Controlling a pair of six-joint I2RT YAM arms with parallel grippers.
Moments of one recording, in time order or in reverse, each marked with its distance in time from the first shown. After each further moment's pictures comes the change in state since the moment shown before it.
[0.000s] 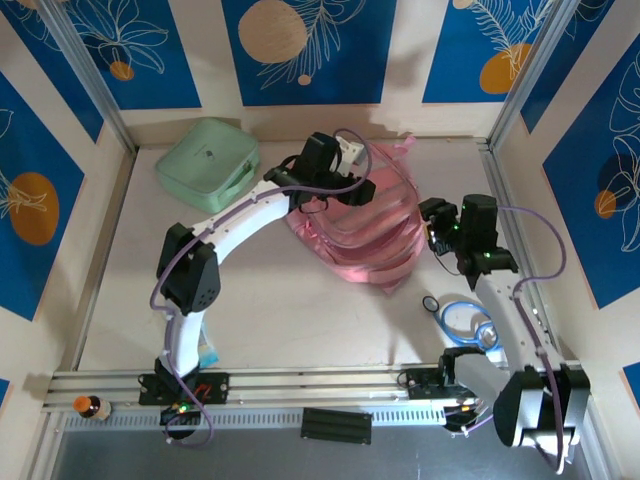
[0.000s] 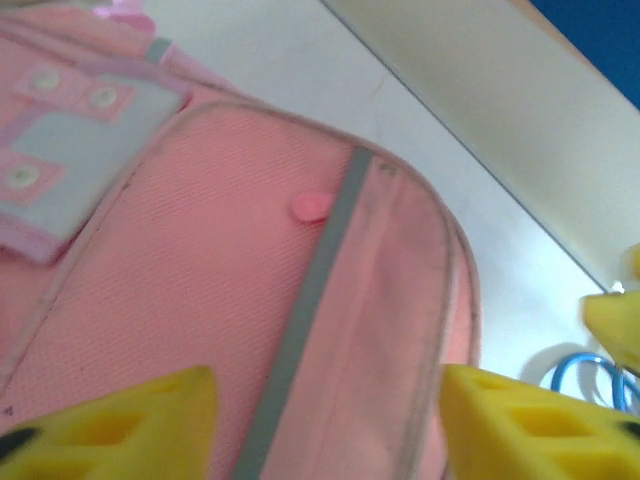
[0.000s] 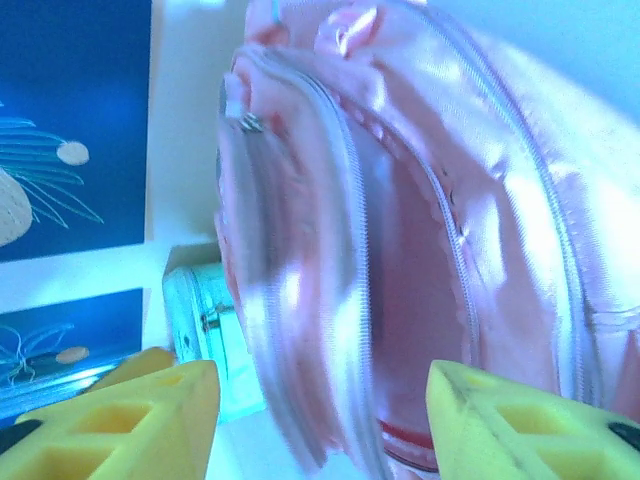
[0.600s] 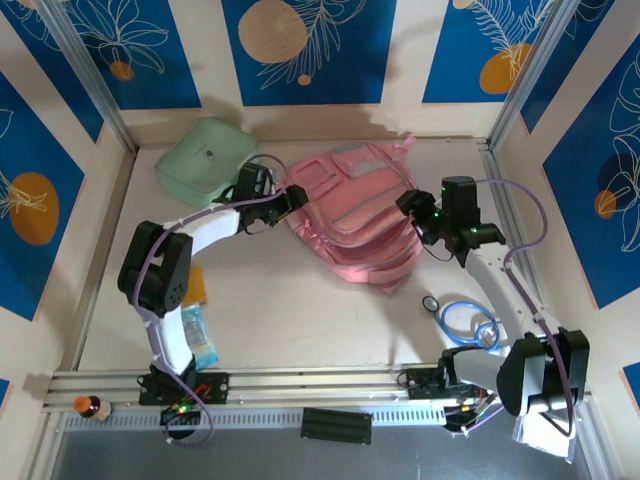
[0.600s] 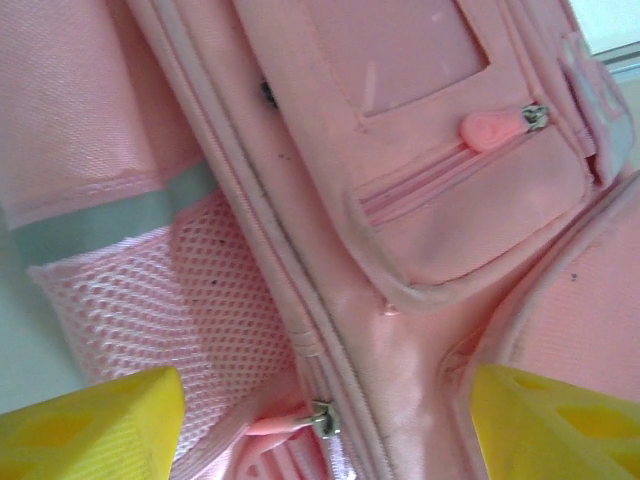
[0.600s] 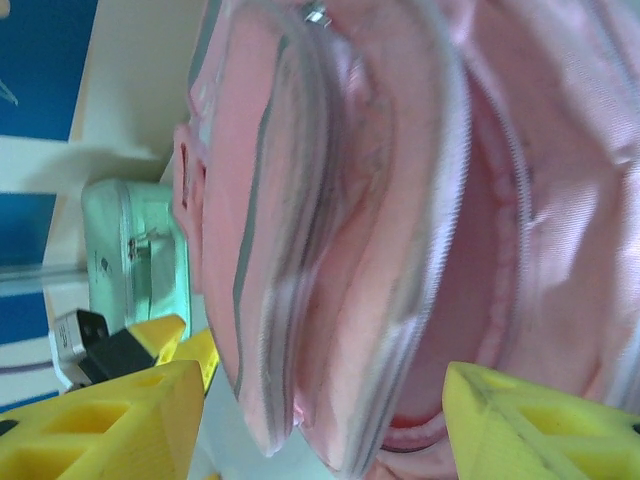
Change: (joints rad) left arm 0.286 -0.146 -0.577 0.348 0.049 -0.573; right arm 0.132 0.212 0.174 -0.082 -0.019 -0.216
